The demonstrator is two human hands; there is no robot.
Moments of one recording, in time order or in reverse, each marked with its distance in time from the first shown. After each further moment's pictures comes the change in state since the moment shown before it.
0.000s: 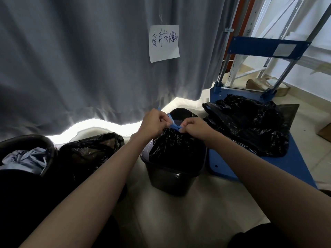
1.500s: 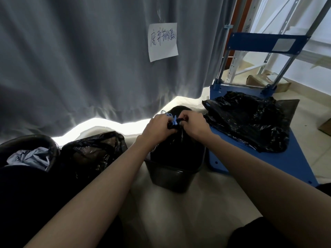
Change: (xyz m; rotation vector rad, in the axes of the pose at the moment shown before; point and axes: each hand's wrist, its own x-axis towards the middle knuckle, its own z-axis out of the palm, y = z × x) left_hand -0.011 0.001 0.019 0.367 -0.039 0.193; right_hand 0.003 0.001 0.008 -0.336 0.229 -0.197
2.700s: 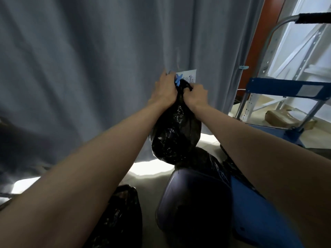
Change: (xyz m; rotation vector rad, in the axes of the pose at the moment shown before) left_hand 0.214 -0.005 -0.187 0.048 0.423 -0.104; right_hand 0.204 -0.151 -0.082 0.359 0.291 0.063
